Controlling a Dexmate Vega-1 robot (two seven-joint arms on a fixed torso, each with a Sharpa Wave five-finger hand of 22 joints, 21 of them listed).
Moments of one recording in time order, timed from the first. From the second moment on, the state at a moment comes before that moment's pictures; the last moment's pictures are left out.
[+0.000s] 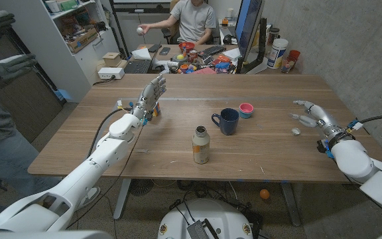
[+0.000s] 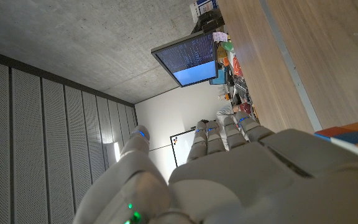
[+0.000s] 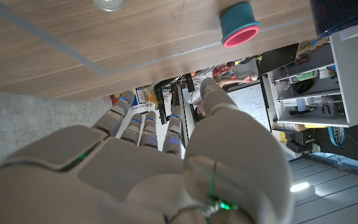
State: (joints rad) left arm 0.81 0.53 0.39 -1.35 -0.62 -0.25 -0.05; left_hand 0.21 0.05 0.42 -0.11 0.17 0.10 0.10 0.18 0.17 0.02 0.06 0.21 0.19 -0.01 0.08 0.18 0.18 -0.01 0.04 0.23 0.17; right arm -1.61 -0.94 0.12 -2.09 0.02 -0.24 -0.36; right_hand 0.79 0.00 0.42 -0.17 0.19 0.31 -0.07 0.22 0.20 0.06 0.07 0.20 0.20 -0.03 0.08 0.20 0.19 0.19 0.05 0.19 0.17
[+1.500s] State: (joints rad) left arm 0.83 0.54 0.39 -1.37 -0.63 -0.24 -0.03; left_hand 0.20 0.05 0.42 -0.11 0.17 0.12 0.11 0.18 0.17 0.03 0.06 0.21 0.19 0.00 0.08 0.18 0.18 -0.01 0.04 0.22 0.18; right arm -1.49 -0.99 -0.08 -2.17 -0.17 -0.75 -0.40; right_hand 0.80 -0.05 0.41 -0.16 0.22 0.37 -0.01 0.23 0.21 -0.03 0.13 0.20 0.20 -0.02 0.17 0.20 0.19 0.20 0.14 0.19 0.17
